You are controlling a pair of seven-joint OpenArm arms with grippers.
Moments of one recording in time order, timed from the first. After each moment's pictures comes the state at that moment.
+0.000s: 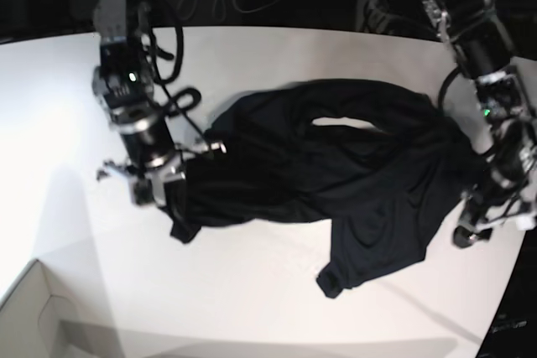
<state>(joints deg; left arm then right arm) -20.0 -13.7 -26.5 66.4 -49.1 1.1 43.0 -11.2 3.3 -2.4 114.3 -0.5 8.6 -22.5</state>
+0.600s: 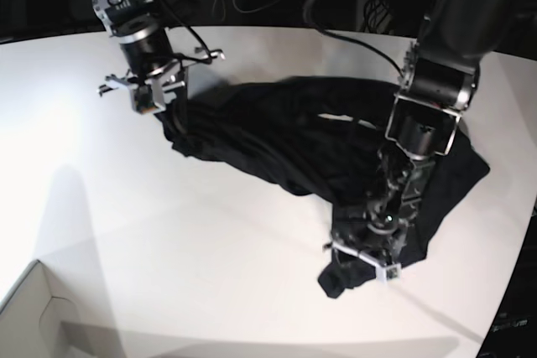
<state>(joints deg) -38.3 -7.2 19.7 26.8 -36.3 0.1 3.3 -30.7 5.2 -2.1 116.2 -0.5 8.6 -14.9</state>
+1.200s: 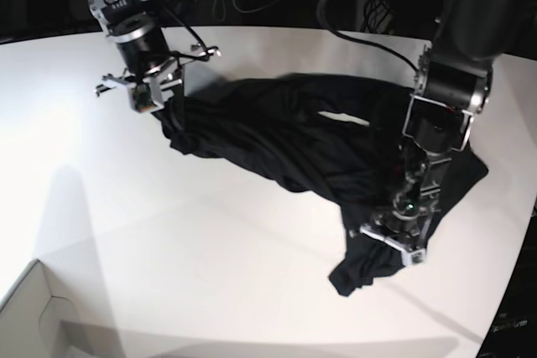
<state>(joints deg) -38.8 -11.2 16.4 20.9 -34.5 -0.1 1.1 -30.9 6.5 -1.3 115.6 -0.4 8.9 -14.7</state>
